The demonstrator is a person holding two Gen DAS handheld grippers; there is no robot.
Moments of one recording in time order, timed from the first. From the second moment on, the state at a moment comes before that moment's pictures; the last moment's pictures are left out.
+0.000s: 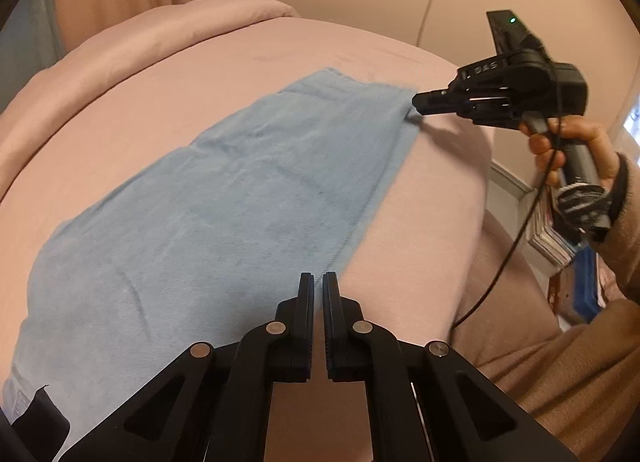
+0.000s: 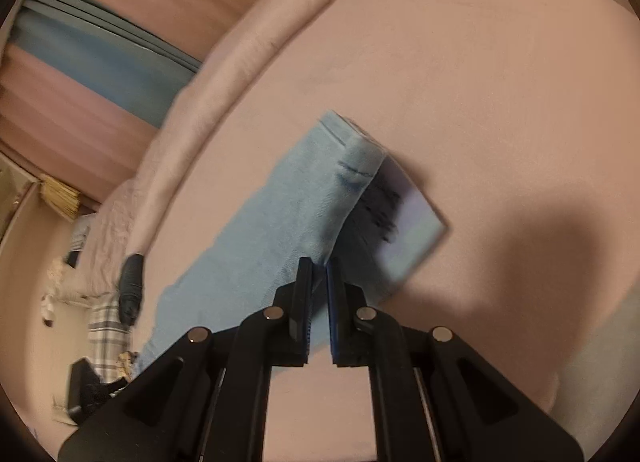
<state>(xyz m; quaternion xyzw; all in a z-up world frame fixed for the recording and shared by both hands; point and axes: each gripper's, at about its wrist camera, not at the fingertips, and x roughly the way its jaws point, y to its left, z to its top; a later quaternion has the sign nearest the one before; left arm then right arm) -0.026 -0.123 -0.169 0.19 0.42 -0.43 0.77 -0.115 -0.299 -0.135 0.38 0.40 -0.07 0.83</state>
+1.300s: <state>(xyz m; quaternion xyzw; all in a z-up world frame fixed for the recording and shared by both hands) -0.018 -0.207 -0.182 0.25 0.39 -0.41 0.78 -0.113 -0.340 -0.121 0.48 0.34 -0.01 0.81</state>
